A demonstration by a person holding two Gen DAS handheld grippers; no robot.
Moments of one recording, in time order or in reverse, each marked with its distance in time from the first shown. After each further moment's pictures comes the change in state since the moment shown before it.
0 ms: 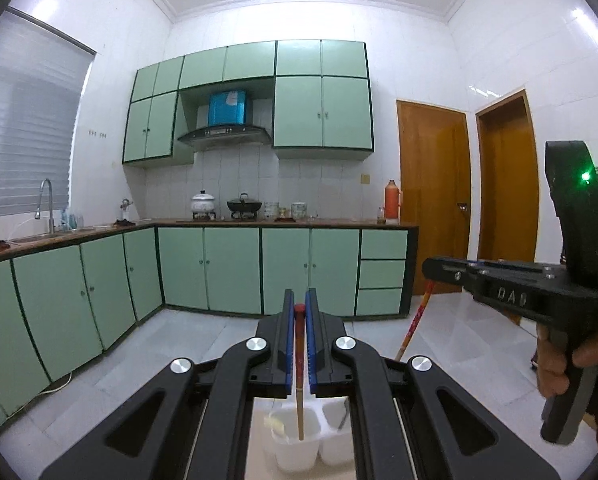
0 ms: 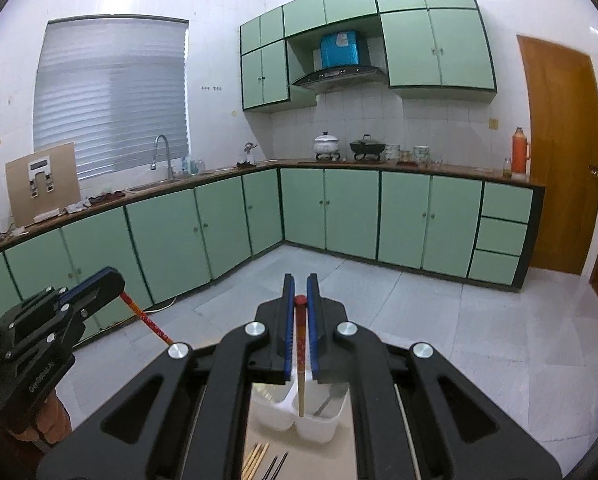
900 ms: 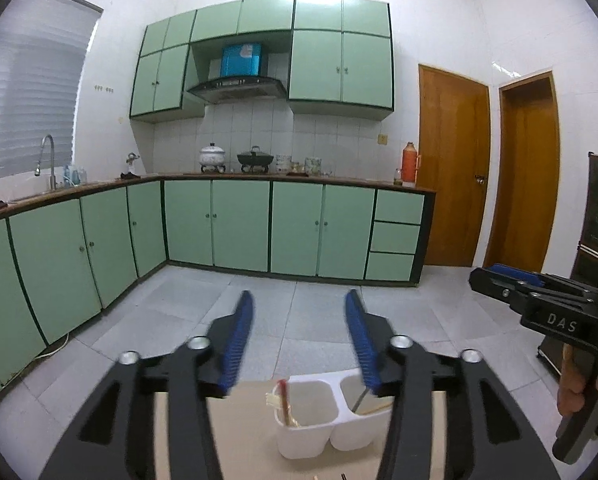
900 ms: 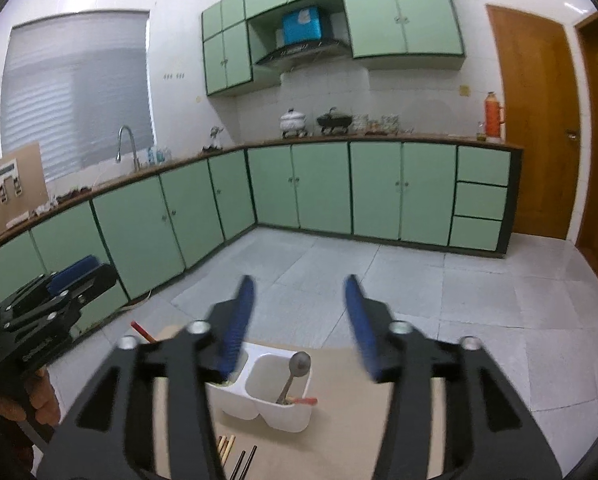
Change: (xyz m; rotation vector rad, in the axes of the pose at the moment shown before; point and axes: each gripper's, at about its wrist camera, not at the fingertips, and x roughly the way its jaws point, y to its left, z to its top) left arm 0.061 0.017 -0.051 -0.049 0.151 0.037; right arm 0.037 -0.036 -0.069 0.090 0.046 -0.093
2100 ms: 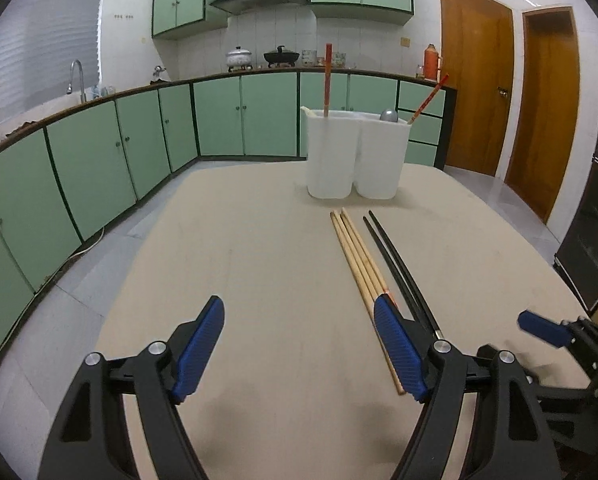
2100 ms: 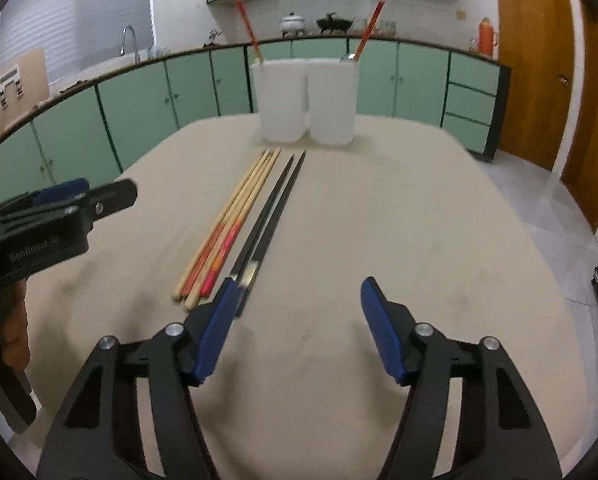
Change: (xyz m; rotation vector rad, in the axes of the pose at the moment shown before) left arm -0.117 0.006 -0.239 0.003 0.353 0.103; right arm -0.098 0.101 -0.307 -0.034 0.333 -0.054
